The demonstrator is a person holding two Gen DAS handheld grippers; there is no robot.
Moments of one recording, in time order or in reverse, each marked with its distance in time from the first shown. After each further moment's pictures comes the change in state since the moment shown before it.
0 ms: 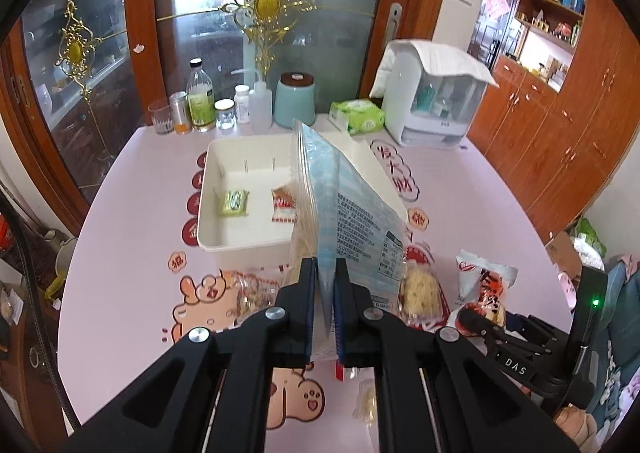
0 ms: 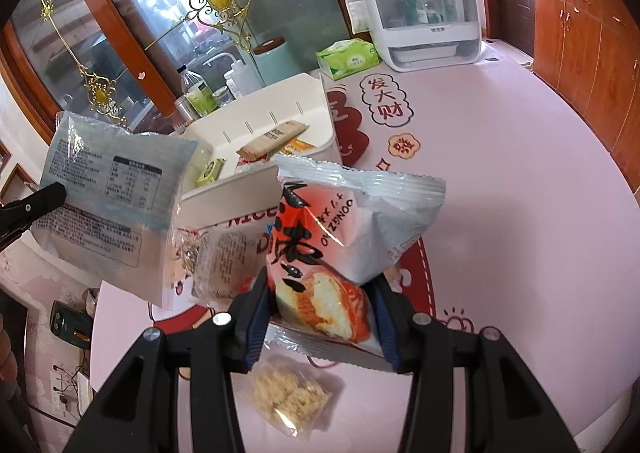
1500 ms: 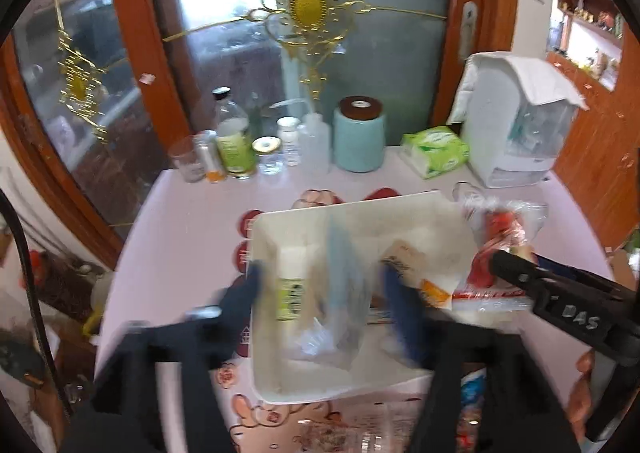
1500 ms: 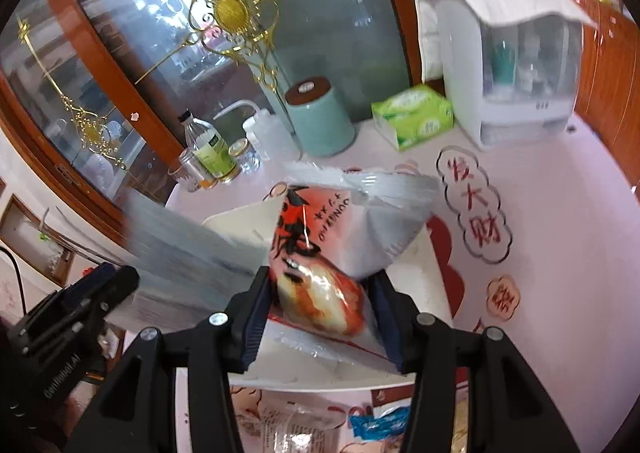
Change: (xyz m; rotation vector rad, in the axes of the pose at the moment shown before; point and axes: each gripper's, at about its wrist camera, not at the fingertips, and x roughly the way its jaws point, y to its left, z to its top) left arm 0.132 0.055 0.130 0.045 -0.017 0.235; right arm 0.112 0.092 0.186 0.012 0.005 0.042
